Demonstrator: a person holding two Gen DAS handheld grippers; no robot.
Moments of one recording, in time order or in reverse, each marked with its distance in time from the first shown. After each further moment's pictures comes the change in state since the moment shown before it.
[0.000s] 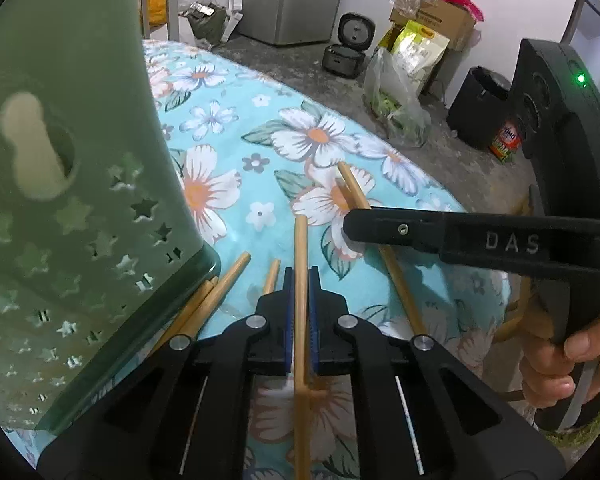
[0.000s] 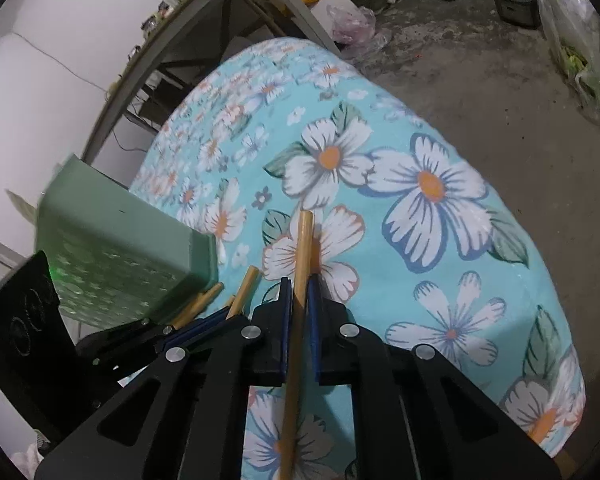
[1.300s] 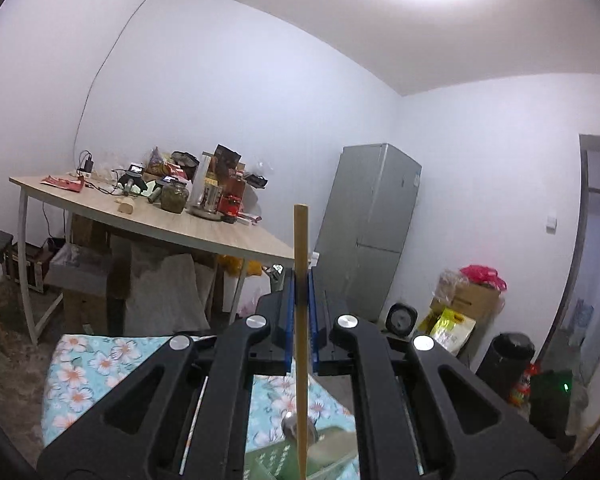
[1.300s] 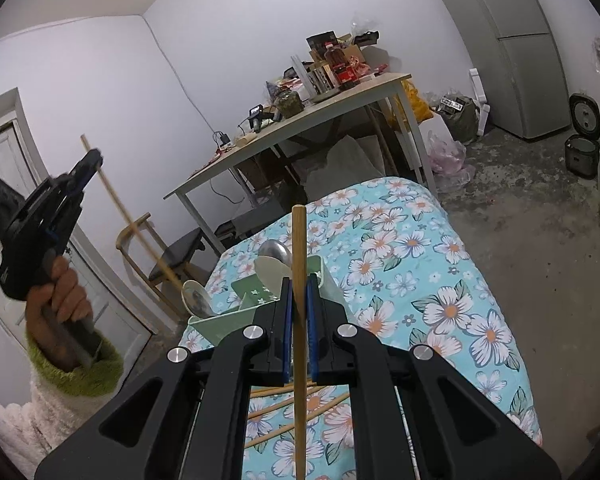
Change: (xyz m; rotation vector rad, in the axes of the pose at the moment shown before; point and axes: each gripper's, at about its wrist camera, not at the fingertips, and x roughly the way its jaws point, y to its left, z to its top) left arm -0.337 0.093 0.028 -0.244 -1.013 0.163; right arm -0.139 0.133 -0.006 -0.343 -0.326 0.157
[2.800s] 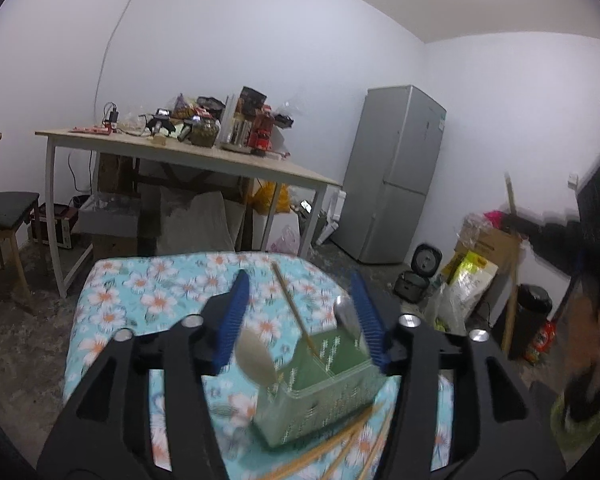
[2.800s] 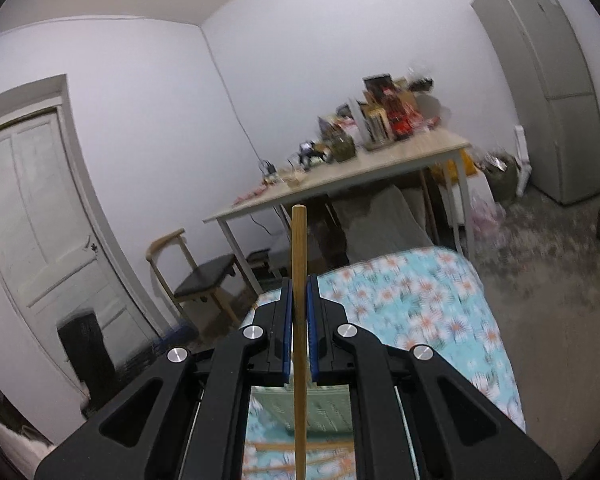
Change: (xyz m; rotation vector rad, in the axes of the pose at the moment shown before) left arm -0.045 0.049 -0.099 0.020 0.219 0.081; right arm -0.010 0.079 0.071 -0.164 -0.133 0.125
